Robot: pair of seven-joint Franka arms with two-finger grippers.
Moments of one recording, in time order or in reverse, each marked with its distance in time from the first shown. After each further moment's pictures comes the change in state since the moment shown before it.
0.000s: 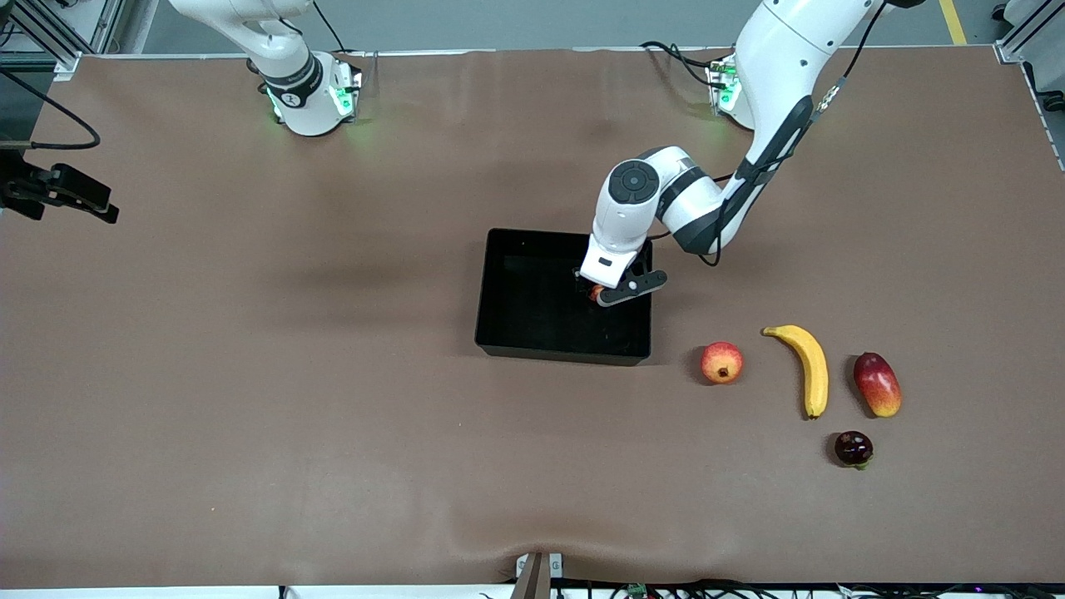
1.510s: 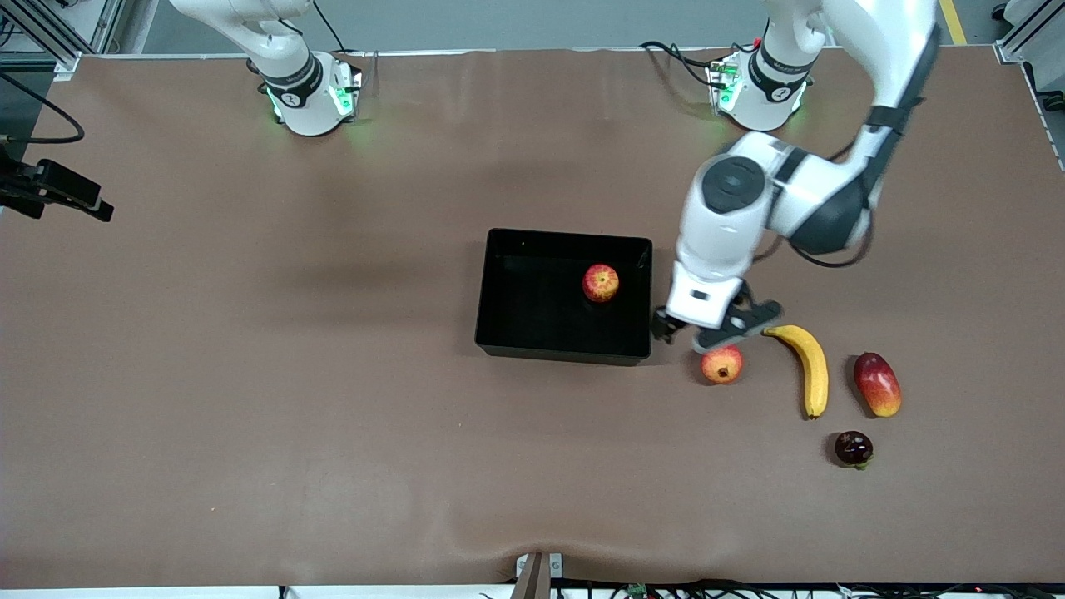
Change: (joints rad) left arm 0.224 -0.159 0.007 0.247 0.012 -0.361 0.285; right arm -0.014 0.000 -0.012 0.013 0.045 -0.005 0.000
